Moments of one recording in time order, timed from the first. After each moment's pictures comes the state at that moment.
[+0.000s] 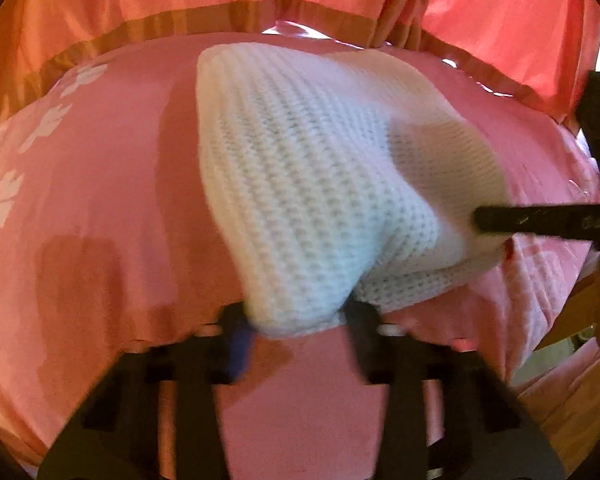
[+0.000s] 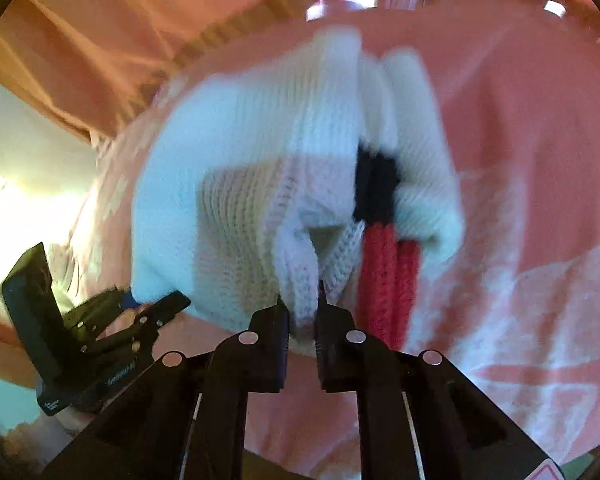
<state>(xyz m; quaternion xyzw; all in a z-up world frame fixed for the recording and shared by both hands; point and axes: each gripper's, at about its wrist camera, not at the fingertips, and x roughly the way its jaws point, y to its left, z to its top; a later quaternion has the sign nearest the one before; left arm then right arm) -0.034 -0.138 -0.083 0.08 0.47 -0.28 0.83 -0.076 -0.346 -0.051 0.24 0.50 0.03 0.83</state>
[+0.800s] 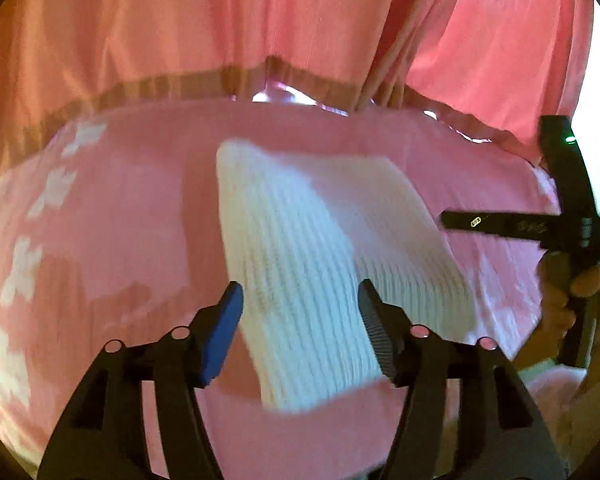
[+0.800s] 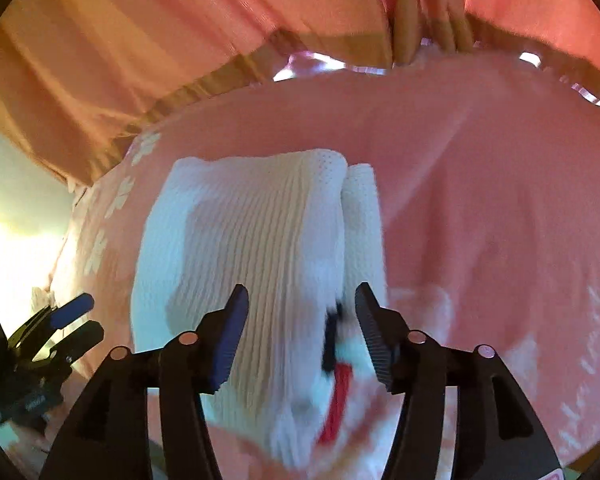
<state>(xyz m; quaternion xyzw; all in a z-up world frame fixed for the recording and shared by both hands) 0.000 -0.154 0.004 0.07 0.43 -0.31 0.85 -0.013 -0.387 -0.019 0.23 0.49 -0.03 0.84</state>
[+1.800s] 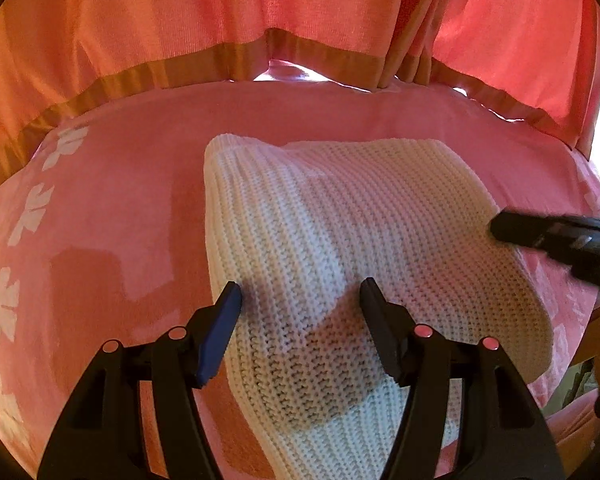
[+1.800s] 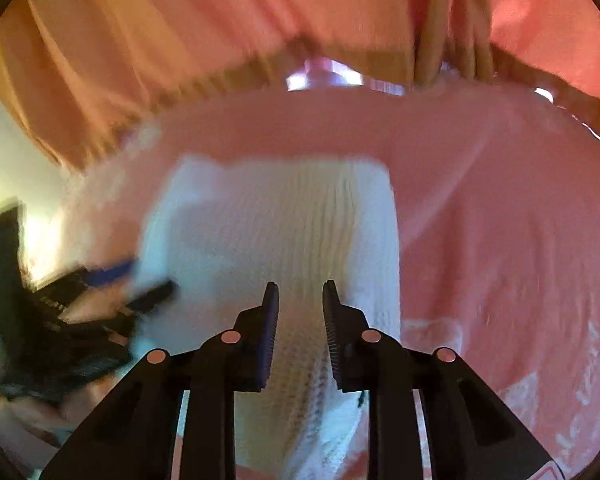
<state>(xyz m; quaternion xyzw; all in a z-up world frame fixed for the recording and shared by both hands) 0.045 -0.204 -0.042 0.12 0.45 -0.29 0.84 -0.001 -0.375 -0.024 0.15 0.50 -0.04 0.85</state>
